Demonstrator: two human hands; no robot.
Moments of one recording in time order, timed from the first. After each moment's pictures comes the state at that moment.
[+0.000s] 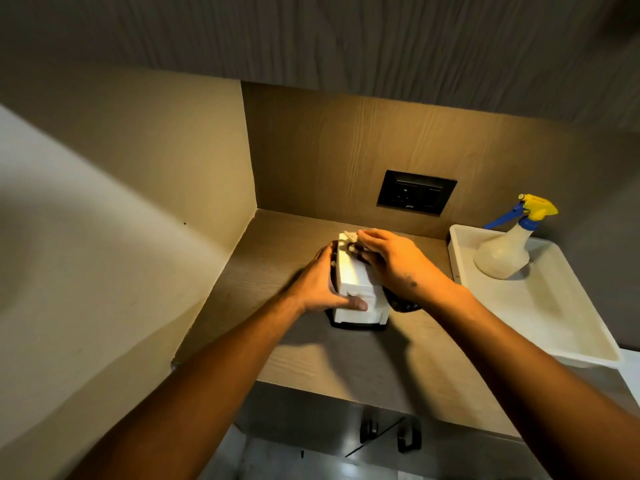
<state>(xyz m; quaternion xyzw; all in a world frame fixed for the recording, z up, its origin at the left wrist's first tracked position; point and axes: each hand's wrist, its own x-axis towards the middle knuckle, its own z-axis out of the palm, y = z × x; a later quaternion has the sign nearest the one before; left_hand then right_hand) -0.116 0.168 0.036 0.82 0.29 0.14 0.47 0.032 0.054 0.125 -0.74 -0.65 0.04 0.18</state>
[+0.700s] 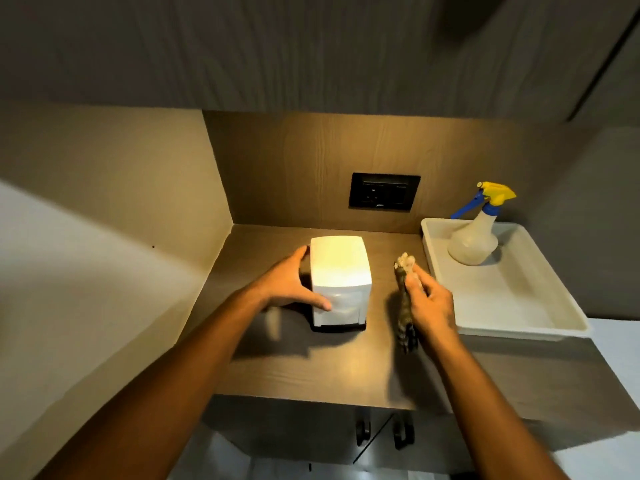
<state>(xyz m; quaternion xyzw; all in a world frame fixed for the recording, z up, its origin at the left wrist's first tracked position) -0.124 0.181 0.071 0.83 0.31 0.03 0.46 0.032 -0.035 0.086 -0.77 -0.19 0.18 0.59</state>
